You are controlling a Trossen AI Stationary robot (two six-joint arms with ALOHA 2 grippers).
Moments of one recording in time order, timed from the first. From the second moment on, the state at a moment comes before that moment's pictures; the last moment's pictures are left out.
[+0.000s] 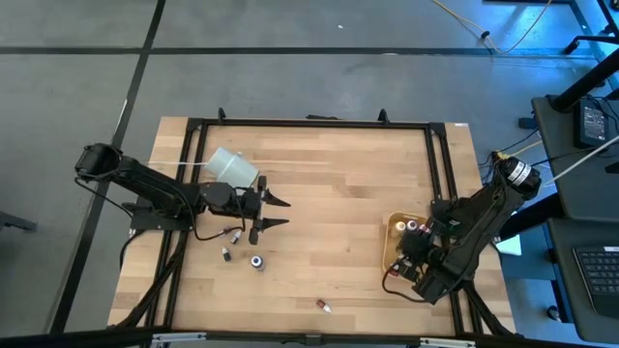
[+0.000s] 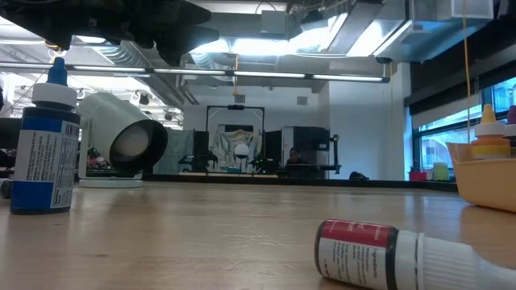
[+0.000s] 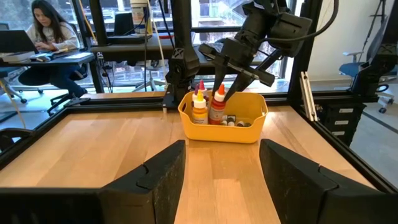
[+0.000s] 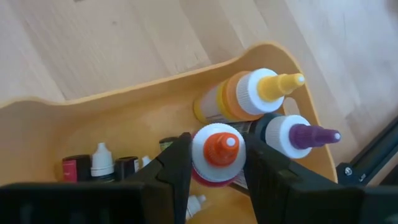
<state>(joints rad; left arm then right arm) -0.17 1.17 0.42 0.69 -0.14 -0.01 0.94 1.51 0.99 -1.30 0.51 1.48</state>
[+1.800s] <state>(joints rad) -0.17 1.17 0.42 0.69 -0.14 -0.01 0.89 1.40 0.91 -1.15 0.38 1.22</state>
